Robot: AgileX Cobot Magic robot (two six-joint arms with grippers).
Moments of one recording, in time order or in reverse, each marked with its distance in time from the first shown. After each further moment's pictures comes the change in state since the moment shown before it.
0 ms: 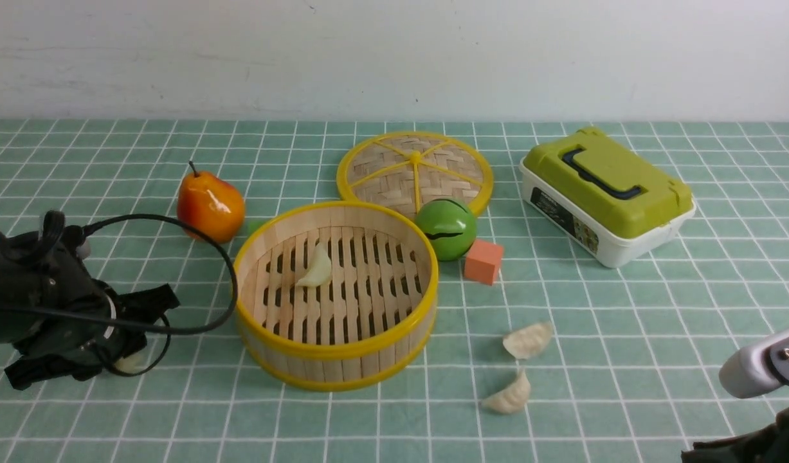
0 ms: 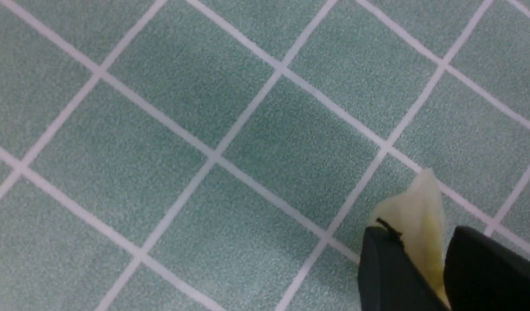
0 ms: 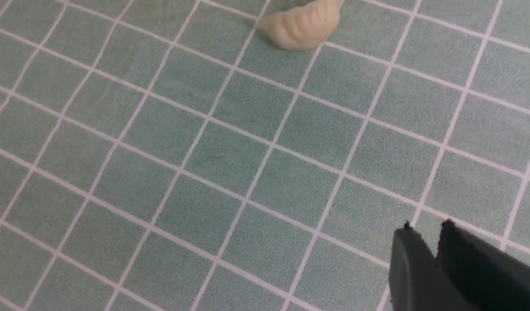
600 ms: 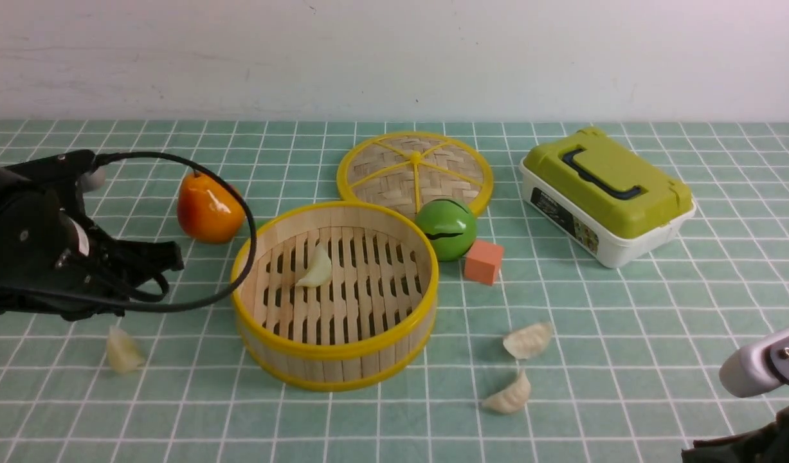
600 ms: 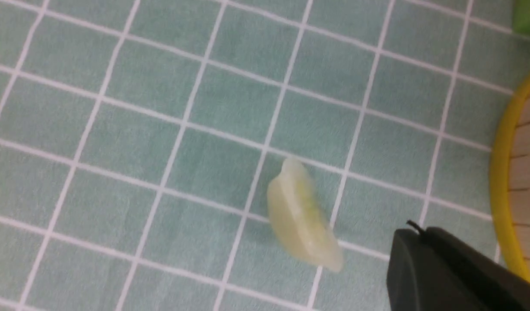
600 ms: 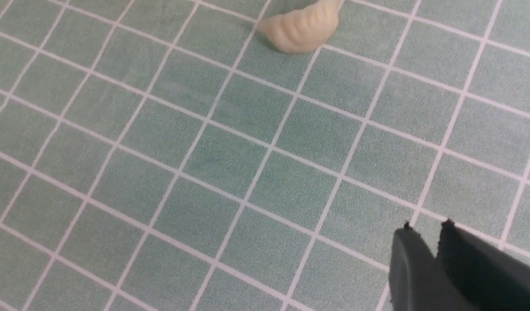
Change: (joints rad) right arm 0.000 0.000 0.000 -0.004 -0.005 0.000; left arm -0.006 -0.210 -0.121 -0.492 0.200 0.768
